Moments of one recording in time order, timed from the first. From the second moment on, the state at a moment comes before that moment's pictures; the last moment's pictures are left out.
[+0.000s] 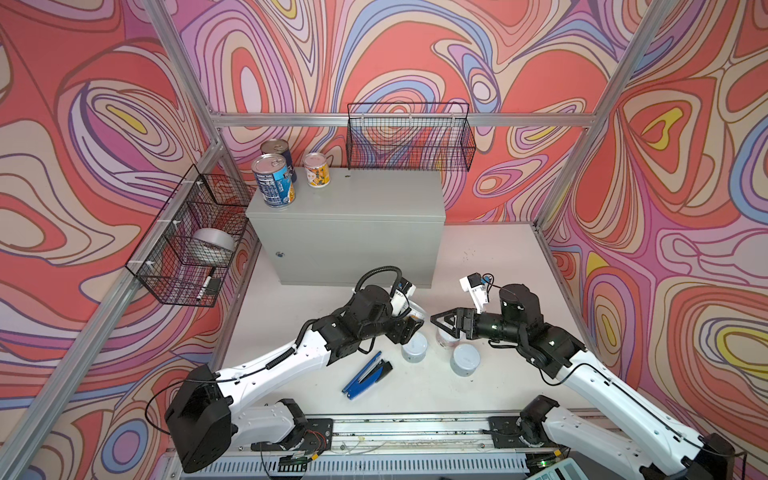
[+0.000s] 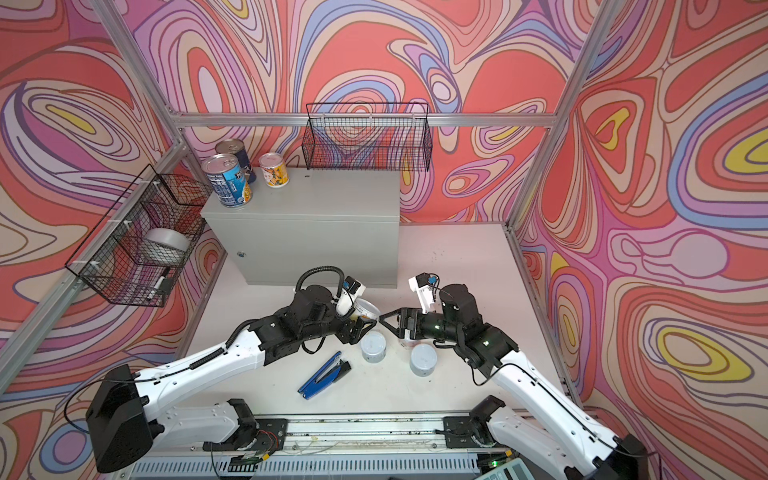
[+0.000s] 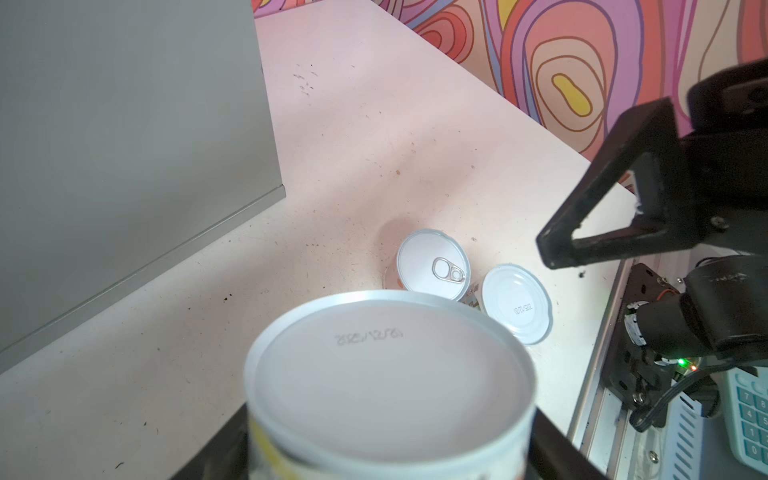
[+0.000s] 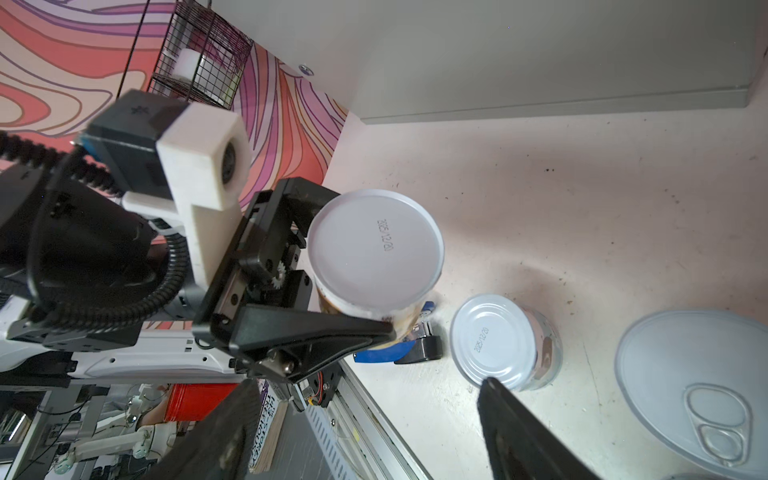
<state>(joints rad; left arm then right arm) -0.84 1.23 0.84 -0.16 0.12 -0.20 0.55 0.86 0.73 -0.32 -0.52 0.69</state>
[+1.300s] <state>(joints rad) -0.67 1.19 1.56 -0.59 -0.33 -0.13 0.55 0.77 0.69 -0.25 -0.41 0.61</state>
